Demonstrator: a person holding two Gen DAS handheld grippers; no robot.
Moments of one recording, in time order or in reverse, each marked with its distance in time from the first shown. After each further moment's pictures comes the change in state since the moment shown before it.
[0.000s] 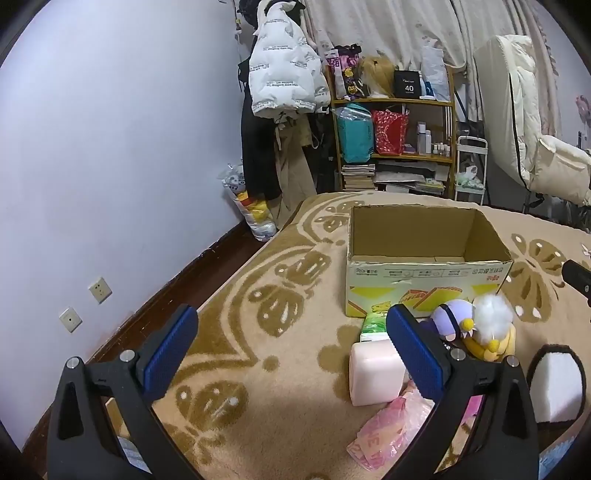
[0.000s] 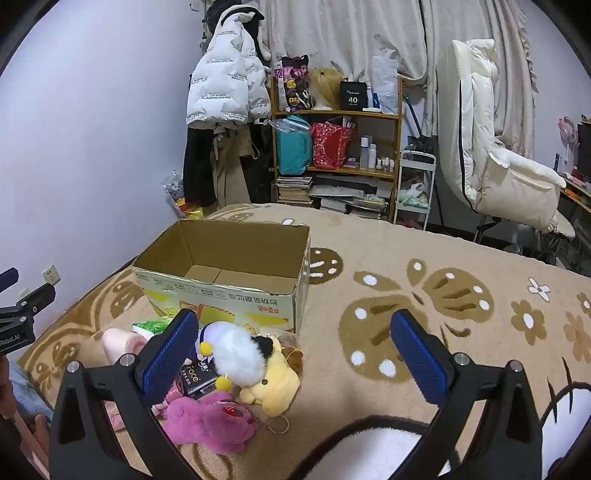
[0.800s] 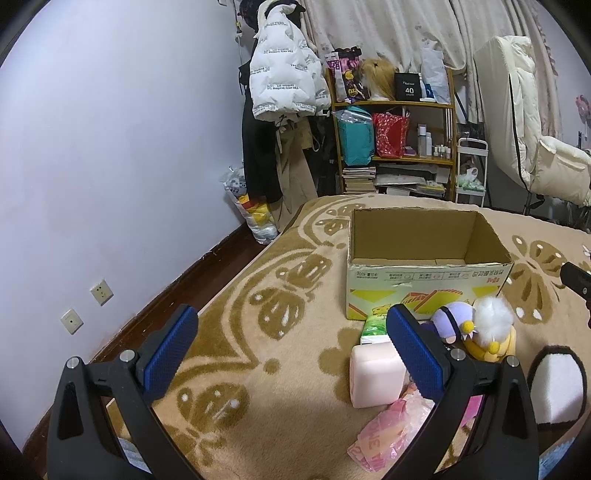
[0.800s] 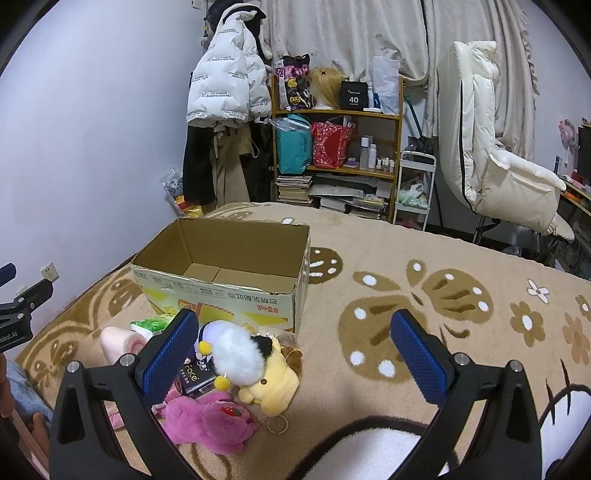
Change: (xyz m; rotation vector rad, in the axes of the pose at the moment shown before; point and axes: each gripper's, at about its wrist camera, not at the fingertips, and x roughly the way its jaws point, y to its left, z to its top) left arm -0.005 0.000 0.001 0.006 -0.013 0.010; right arm -0.003 0.005 0.003 -0.002 0.005 -0.005
